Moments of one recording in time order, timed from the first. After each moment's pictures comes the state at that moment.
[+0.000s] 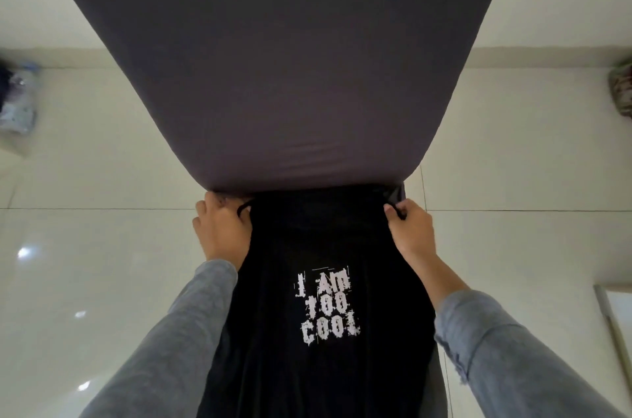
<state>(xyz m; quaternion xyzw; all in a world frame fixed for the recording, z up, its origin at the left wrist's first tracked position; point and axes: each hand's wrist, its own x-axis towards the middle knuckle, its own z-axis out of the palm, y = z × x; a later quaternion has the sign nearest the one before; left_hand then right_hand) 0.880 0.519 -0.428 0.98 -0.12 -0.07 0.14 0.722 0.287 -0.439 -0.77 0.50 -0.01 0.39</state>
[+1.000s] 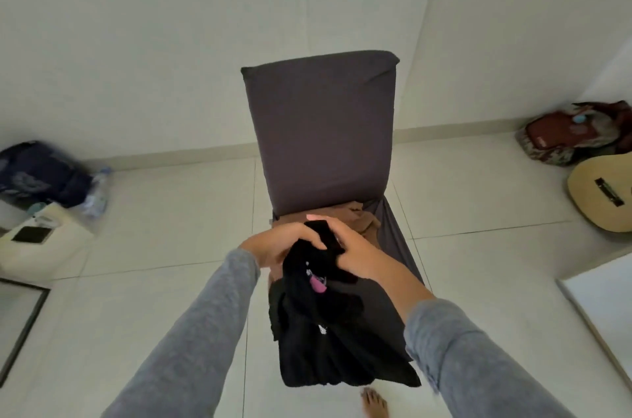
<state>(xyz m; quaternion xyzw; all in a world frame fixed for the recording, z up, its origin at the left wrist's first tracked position) 0.760 0.637 -0.152 0.67 -0.16 -0.62 0.39 0.639 0.514 -0.204 -0.81 0.13 0.02 0.58</state>
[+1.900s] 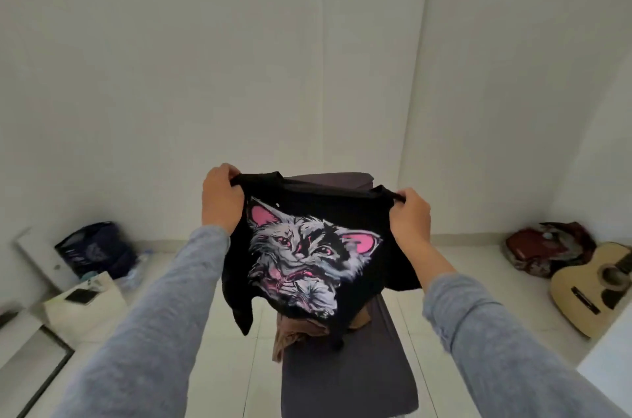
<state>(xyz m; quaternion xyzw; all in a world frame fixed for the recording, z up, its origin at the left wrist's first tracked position) 0.658 0.792 0.101 0.83 -0.22 0.18 0.48 0.484 0.562 0.070 -0.77 0.40 -0.37 0.34</state>
